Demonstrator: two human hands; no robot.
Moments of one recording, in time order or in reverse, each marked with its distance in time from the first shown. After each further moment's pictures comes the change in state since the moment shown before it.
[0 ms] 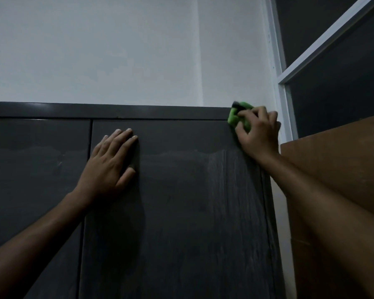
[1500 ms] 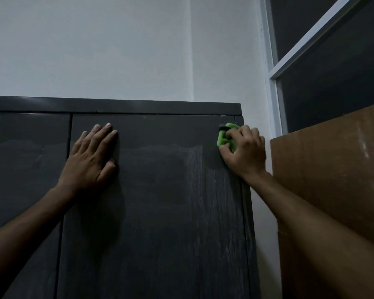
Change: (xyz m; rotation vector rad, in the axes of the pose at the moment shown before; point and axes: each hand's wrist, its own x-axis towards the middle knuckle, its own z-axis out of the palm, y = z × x) left_hand -0.004 0.004 0.011 0.052 0.042 -0.052; right_hand -0.056 0.026 -0.009 -0.010 -0.066 -0.090
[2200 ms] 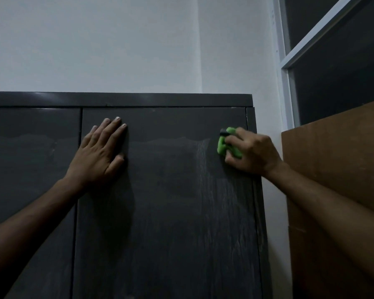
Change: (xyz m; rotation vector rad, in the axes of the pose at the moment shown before) left_hand -0.001 -0.005 -0.007 0.036 -0.081 0.021; right_hand -0.002 0.011 -0.006 -0.028 -0.097 -0.538
